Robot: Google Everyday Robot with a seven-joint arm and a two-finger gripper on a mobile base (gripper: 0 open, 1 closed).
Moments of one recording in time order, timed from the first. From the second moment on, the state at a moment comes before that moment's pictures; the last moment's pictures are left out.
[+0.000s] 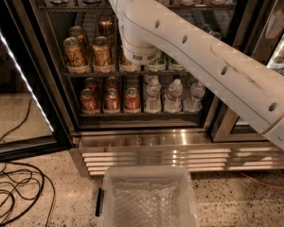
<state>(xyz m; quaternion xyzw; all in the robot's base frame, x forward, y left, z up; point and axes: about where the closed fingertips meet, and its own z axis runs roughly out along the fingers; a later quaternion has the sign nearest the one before) 0.784 0.028 1.065 -0.10 0.65 0.01 0.75</state>
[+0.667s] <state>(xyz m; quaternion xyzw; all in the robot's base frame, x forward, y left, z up) 0.806 0.031 1.072 -0.11 0.65 0.00 0.75</state>
